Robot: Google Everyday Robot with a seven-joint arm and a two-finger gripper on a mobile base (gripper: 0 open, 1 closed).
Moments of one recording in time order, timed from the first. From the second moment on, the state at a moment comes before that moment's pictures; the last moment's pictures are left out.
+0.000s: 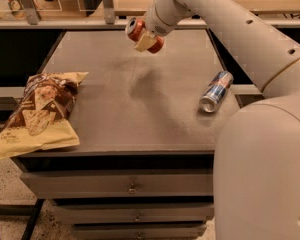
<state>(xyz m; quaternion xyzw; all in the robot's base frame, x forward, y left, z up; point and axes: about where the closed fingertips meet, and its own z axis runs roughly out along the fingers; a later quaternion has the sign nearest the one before) 0.795 0.009 0.895 -0.64 0.66 0.01 0.39</state>
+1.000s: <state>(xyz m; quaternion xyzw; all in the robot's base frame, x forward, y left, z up) 0.782 0.004 0.857 -0.72 0.64 -0.10 0.25</state>
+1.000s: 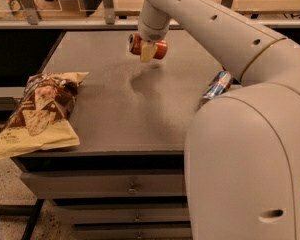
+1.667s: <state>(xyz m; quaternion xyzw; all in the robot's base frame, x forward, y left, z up) 0.782 0.006 0.850 -0.73 0.64 -0.10 0.24</state>
